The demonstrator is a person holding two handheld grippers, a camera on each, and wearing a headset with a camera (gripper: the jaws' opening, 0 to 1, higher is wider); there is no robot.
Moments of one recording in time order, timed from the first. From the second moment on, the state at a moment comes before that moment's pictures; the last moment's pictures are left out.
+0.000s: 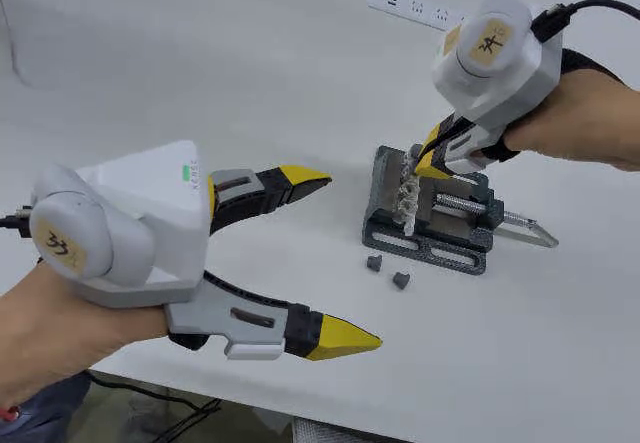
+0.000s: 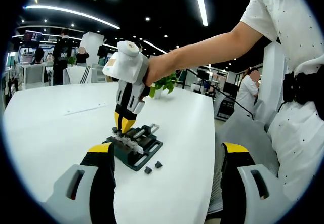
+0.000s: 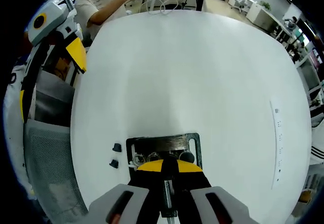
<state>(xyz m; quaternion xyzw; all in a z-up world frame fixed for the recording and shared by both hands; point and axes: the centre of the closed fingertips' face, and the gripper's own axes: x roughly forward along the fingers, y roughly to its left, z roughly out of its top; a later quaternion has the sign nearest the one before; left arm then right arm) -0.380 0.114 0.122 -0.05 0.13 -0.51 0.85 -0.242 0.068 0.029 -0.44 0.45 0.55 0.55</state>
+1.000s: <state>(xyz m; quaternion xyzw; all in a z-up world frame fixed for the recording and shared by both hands) -0.378 0.118 0.125 -0.05 0.13 -0.50 0.85 -0.240 0.070 0.025 -0.45 0.46 0.54 0.54</state>
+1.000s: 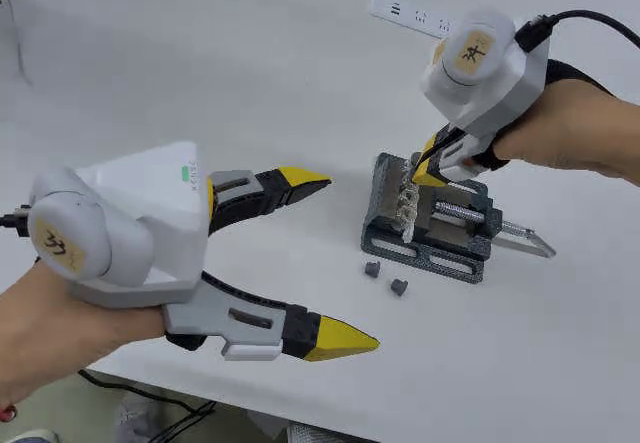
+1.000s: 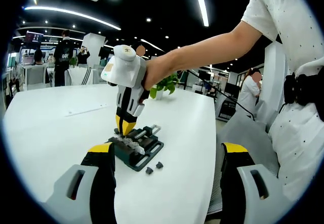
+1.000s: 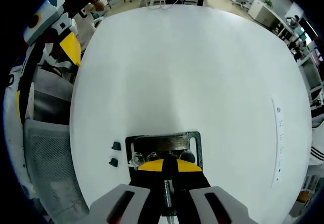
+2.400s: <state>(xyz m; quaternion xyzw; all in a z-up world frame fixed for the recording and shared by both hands) -0.386 0.125 0.138 -0.04 0.12 -0.49 0.86 -0.240 0.073 0.025 -0.46 0.45 0.53 0.55</state>
